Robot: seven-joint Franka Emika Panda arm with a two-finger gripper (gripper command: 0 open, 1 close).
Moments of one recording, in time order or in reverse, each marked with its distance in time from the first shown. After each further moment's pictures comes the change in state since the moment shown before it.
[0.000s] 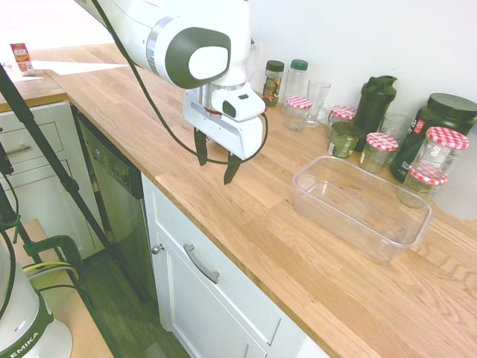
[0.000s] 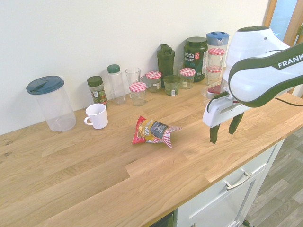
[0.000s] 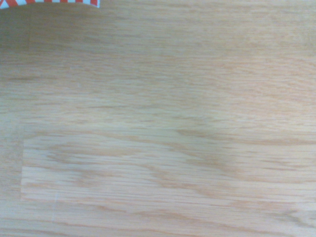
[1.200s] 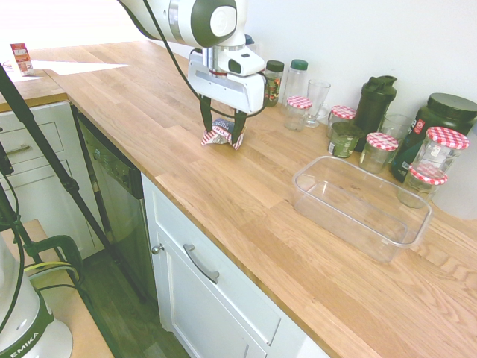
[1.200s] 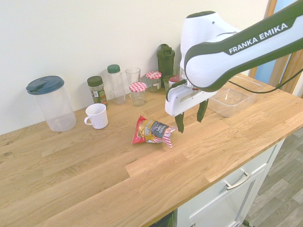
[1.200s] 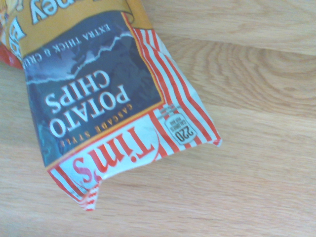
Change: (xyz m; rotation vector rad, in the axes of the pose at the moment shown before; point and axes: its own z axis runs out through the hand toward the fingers) arm -0.003 -0.123 -0.034 -0.015 0.010 -0.042
